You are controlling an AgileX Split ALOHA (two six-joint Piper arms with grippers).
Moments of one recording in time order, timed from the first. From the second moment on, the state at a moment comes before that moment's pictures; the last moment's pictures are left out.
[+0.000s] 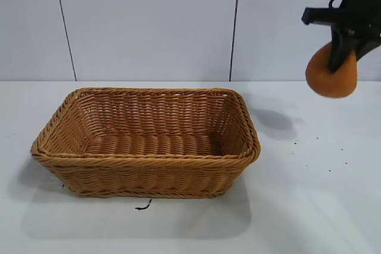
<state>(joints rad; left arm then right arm) 0.02 -0.01 -0.50 -0.07 1.07 0.01 0.01 1.97 -1.72 0.10 1.17 -0.04</state>
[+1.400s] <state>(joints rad) 0.02 -0.01 -0.50 -0.07 1.07 0.01 0.65 2.29 -1.82 0.09 0.96 -0.01</state>
